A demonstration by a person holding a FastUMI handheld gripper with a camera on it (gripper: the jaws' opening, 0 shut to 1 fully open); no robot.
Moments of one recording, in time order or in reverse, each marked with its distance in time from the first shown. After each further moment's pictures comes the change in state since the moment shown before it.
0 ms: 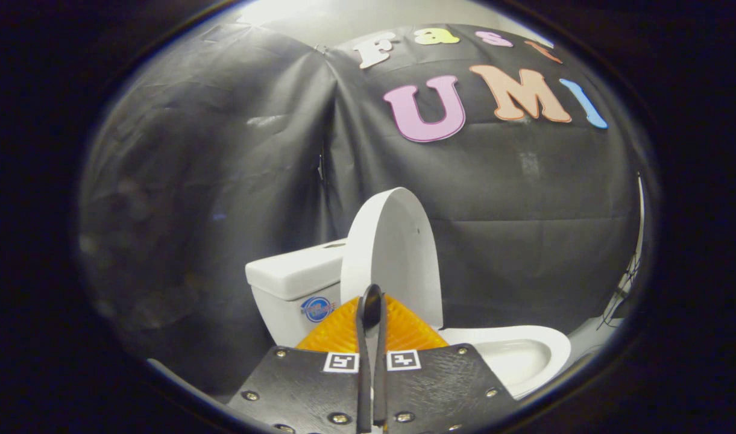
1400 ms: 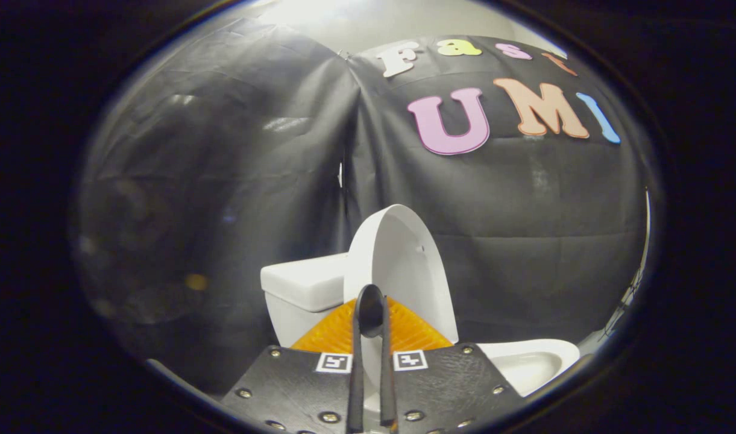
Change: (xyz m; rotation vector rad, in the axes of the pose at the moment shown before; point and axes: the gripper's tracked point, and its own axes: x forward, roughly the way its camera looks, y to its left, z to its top) arm 0.025 0.040 -0.005 -0.084 -0.060 0.048
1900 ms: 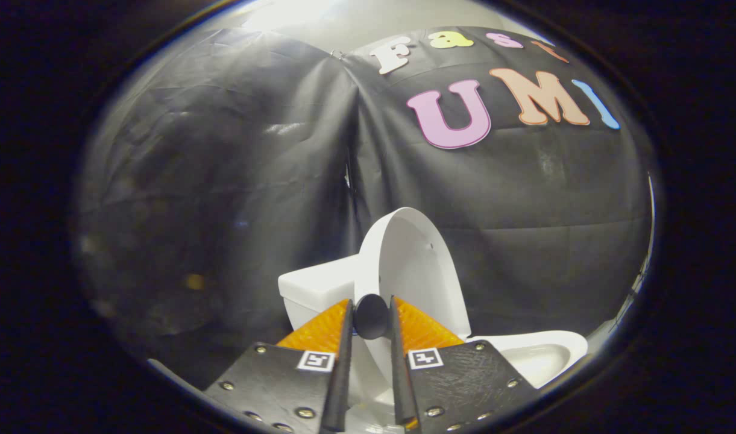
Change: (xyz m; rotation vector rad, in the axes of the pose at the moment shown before) arm -0.025 -0.004 0.021 0.077 0.025 0.052
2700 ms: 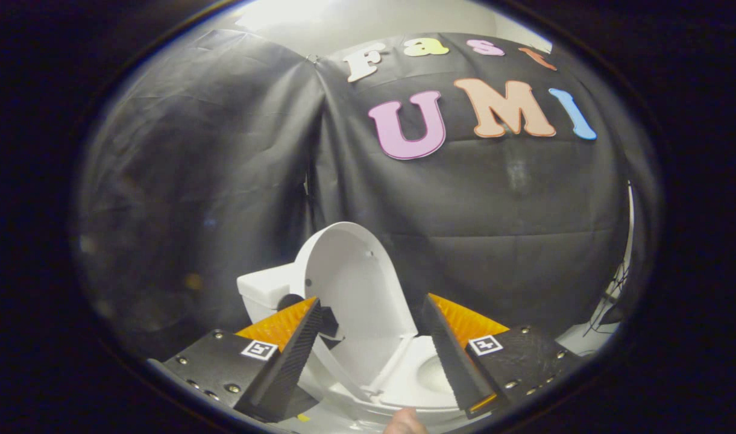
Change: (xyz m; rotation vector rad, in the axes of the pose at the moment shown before) arm -0.052 -0.092 0.026 -0.010 -0.005 -0.187
